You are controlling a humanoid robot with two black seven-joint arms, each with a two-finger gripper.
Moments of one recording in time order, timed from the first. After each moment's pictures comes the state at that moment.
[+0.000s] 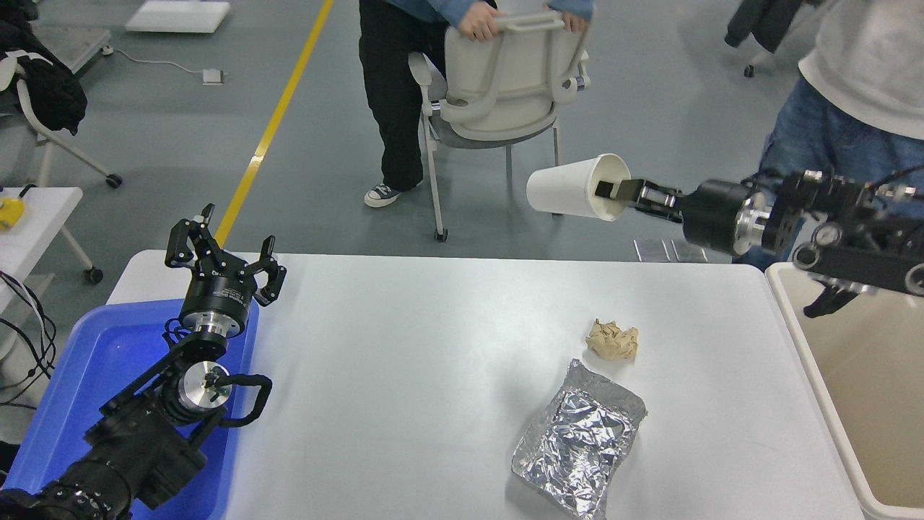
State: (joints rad) left arm -0.52 0.22 -1.05 -0.61 0.18 -0.33 -0.58; right arm 1.62 -0.87 -0.44 1.29 -0.55 0.01 0.44
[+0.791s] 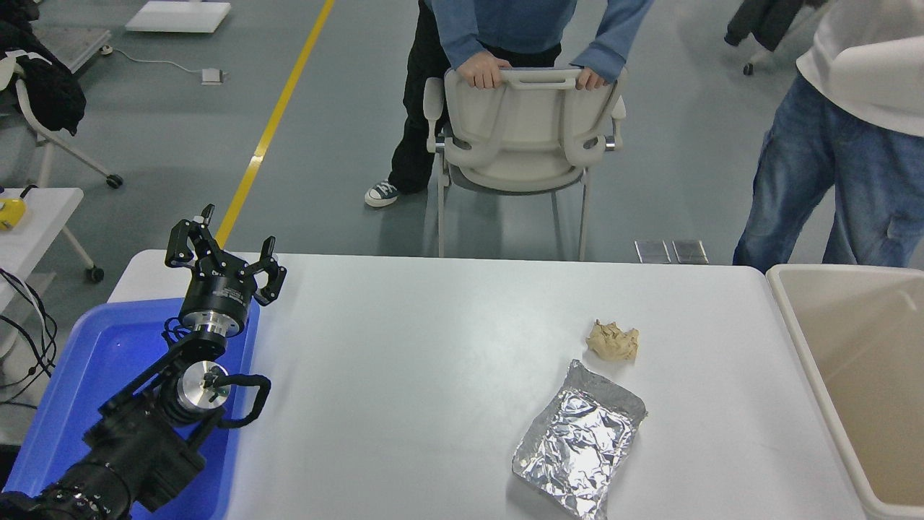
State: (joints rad) left arm -0.52 0.22 -1.05 -0.61 0.18 -0.33 -0.58; right arm 1.50 -1.36 -0.39 1.06 -0.35 0.14 0.21
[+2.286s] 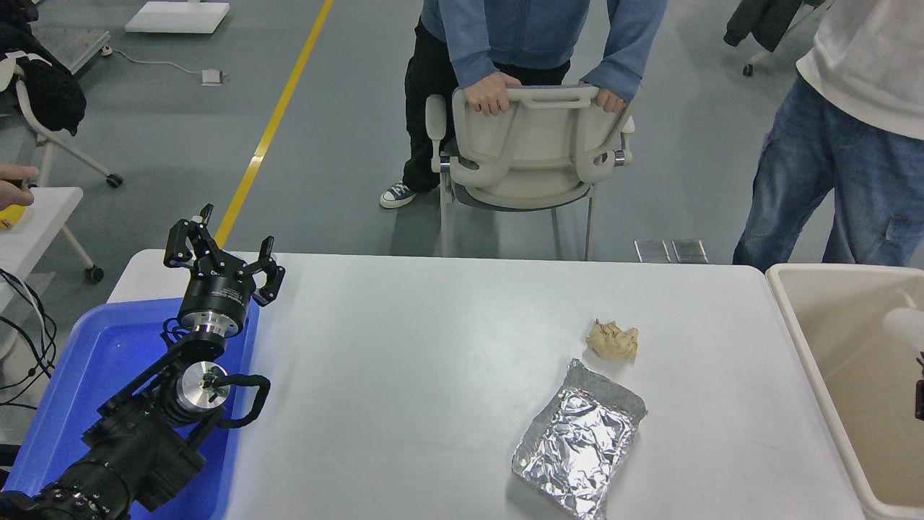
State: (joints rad) left arm -0.52 0.22 -1.05 -0.61 0.18 -0.33 -0.58; right arm 0.60 -0.53 0.30 0.18 0.35 0.02 0.08
